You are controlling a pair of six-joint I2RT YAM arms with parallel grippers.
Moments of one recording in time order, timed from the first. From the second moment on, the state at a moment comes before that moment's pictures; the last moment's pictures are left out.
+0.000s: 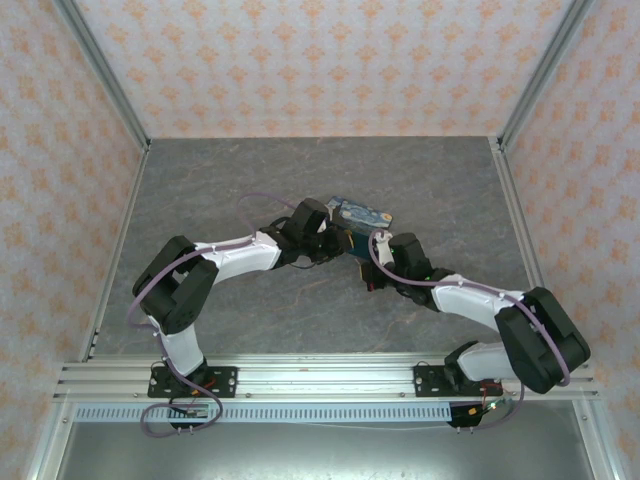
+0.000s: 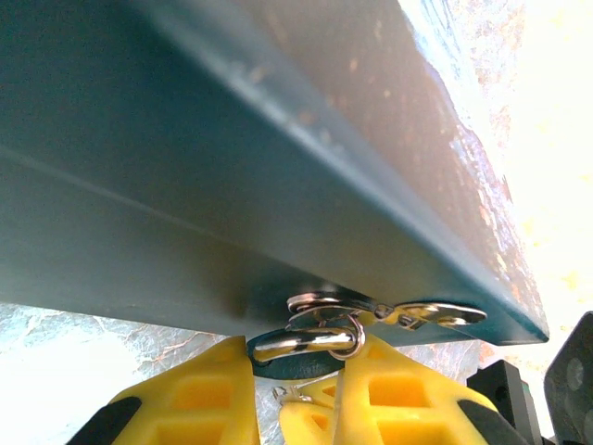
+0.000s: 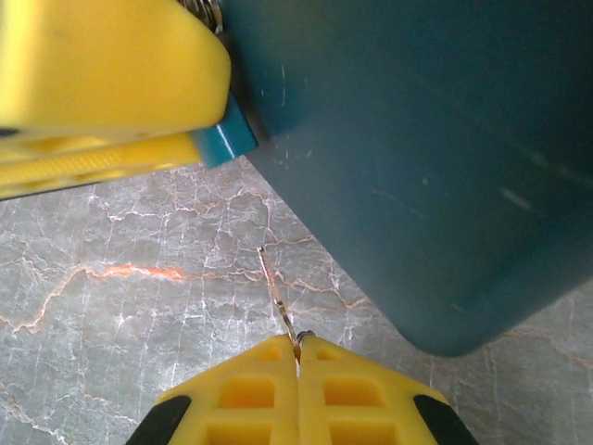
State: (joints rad) left arm -0.66 1.78 1.07 -0.04 0.32 -1.06; right arm 0.53 1.32 0.48 0.09 -0.26 0.30
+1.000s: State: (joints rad) left arm -0.66 1.78 1.07 -0.04 0.31 -1.08; right arm 0.53 1.36 0.54 0.12 -0.25 0.30
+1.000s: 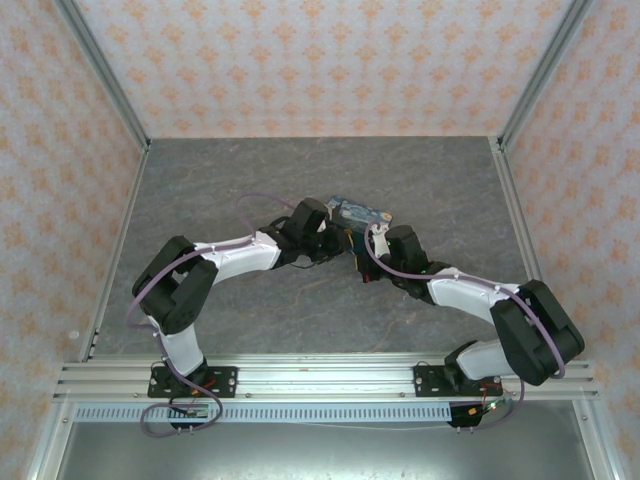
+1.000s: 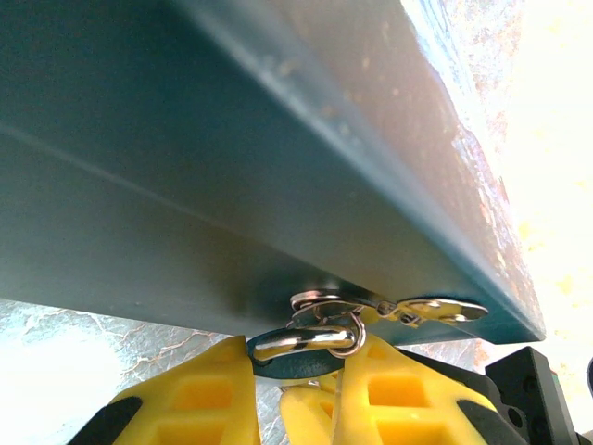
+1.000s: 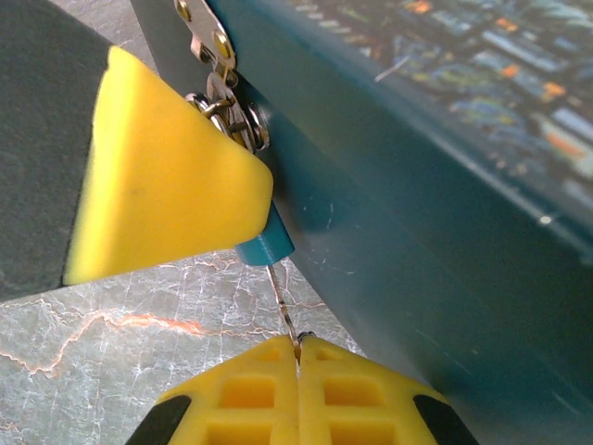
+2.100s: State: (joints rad) left arm -0.66 1.76 1.07 -0.01 0.28 -1.12; right arm 0.53 1.35 0.54 0.18 -0.20 0.29
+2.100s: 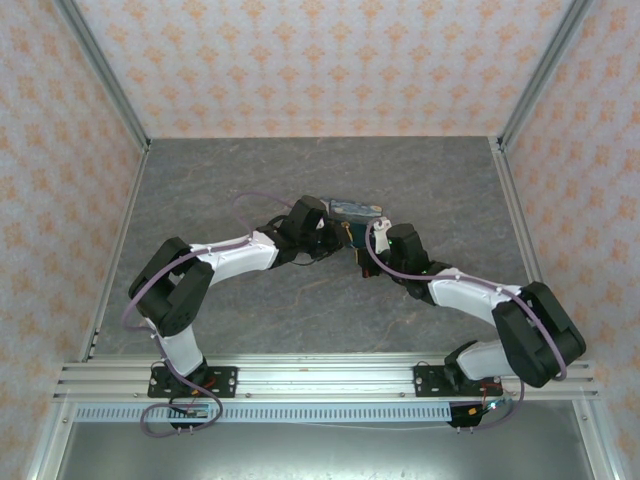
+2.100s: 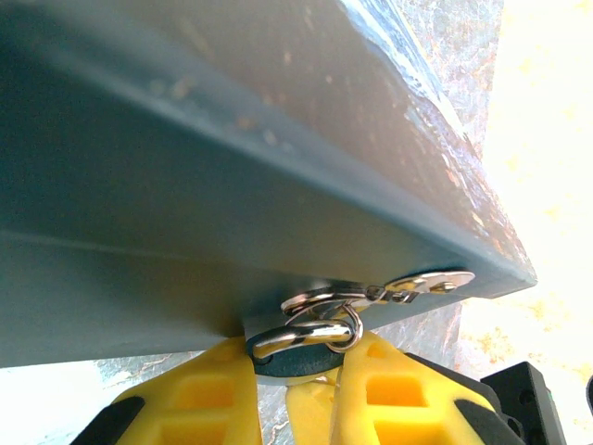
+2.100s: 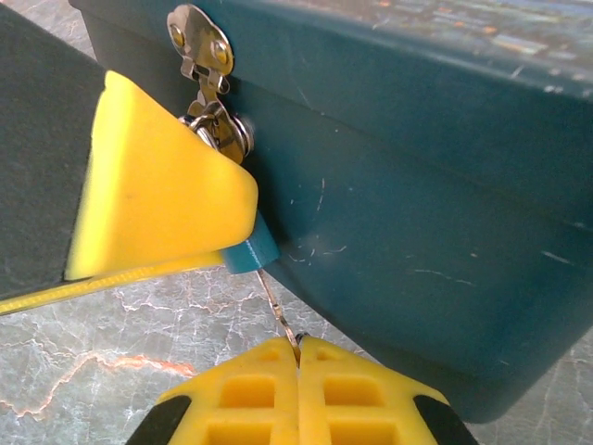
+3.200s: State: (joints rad) left arm -0.66 1.76 1.06 -0.01 0.29 -1.15; right arm 0.53 1.39 0.54 0.23 -0.20 0.28
